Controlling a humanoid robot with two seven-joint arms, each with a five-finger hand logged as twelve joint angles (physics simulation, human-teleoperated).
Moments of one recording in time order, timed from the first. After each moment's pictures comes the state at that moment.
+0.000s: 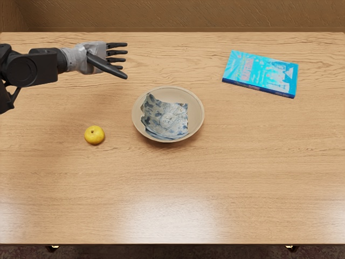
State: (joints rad) left arm -1.26 0.21 -0.20 -0.26 -0.01 -0.61 0.25; right arm -0.06 0.00 0.08 0.12 0.07 0.06 -0.44
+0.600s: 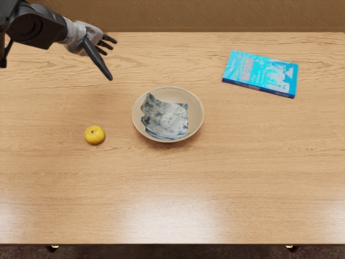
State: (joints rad) left arm -1.52 0.16 0.07 -0.26 0.21 -0.61 0.50; right arm -0.07 0.00 0.08 0.12 0.07 0.06 -0.44
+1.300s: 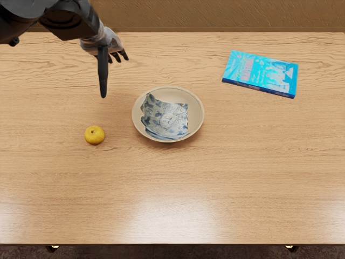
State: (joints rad) left arm -1.80 0.17 0.46 -0.69 0.23 -0.61 0.61; right arm -0.07 0.00 0.08 0.12 0.07 0.06 -0.44
